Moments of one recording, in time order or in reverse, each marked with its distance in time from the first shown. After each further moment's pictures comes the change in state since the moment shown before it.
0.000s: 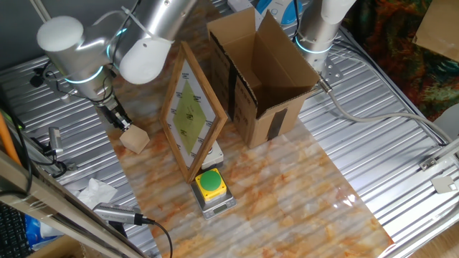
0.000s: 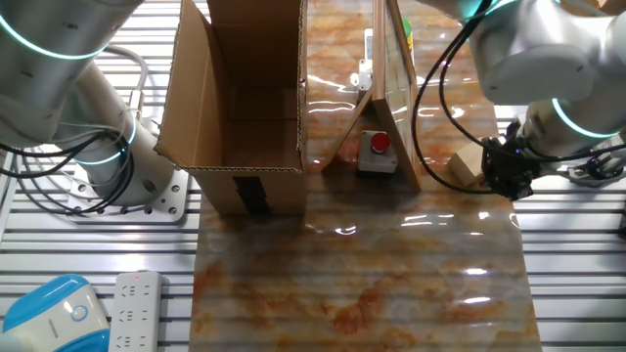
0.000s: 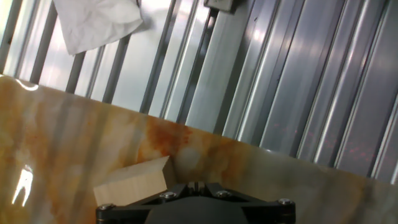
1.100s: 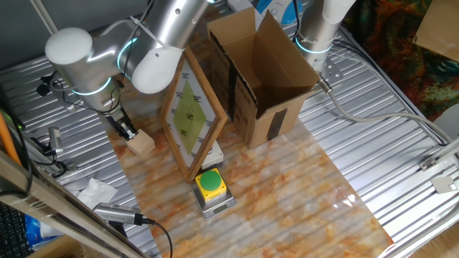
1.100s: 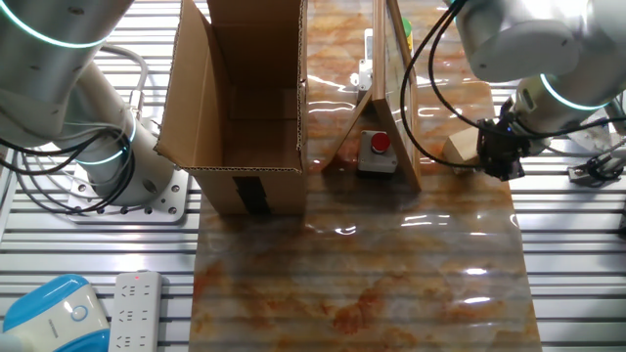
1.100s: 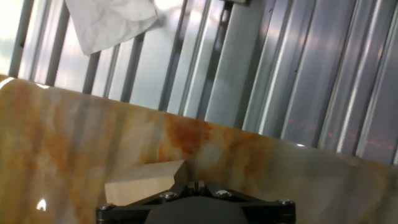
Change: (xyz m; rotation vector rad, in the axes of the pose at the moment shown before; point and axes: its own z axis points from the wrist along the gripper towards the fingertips) arm -0.011 0.032 0.003 0.008 -0.005 0.073
